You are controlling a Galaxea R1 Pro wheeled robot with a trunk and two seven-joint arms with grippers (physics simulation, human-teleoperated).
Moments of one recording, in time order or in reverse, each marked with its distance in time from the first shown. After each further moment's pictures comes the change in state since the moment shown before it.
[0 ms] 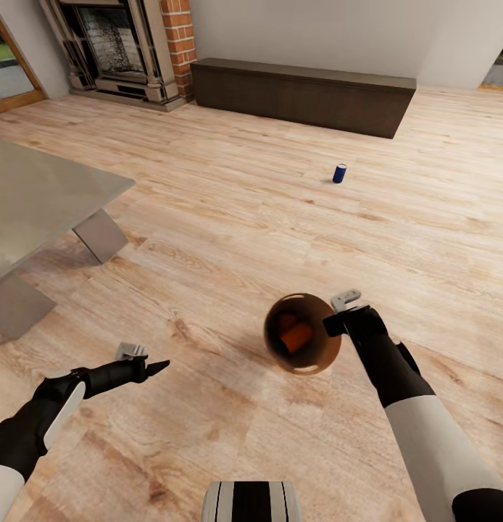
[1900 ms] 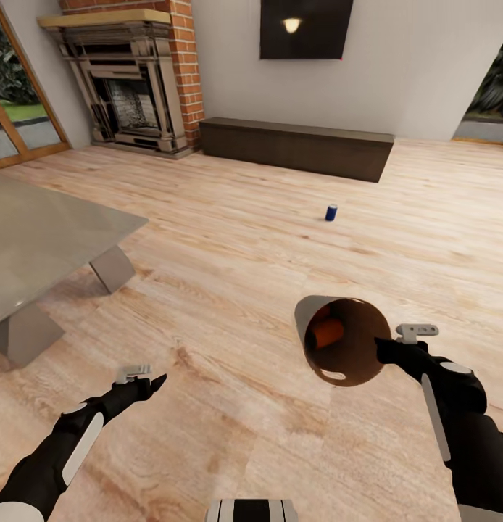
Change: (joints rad) left arm 0.119 -0.128 0.063 0.014 0.015 -0.123 0.389; right arm 0.385 -0.072 -0.350 -0.443 -0.284 -0.157 -0.015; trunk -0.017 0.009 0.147
